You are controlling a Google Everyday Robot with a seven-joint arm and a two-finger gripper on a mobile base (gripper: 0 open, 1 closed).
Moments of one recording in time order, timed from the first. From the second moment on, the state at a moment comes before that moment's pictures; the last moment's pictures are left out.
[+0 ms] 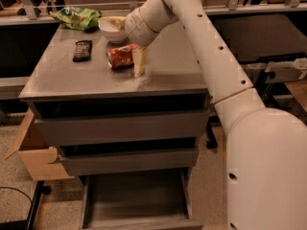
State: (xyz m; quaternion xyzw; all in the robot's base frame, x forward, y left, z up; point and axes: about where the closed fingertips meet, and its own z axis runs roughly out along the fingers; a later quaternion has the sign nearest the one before) arm 0.710 0.100 0.897 -0.88 0.27 0.04 0.40
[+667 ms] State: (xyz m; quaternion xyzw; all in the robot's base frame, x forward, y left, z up) arm 0.720 0.005 0.921 -0.84 0.32 0.00 0.43
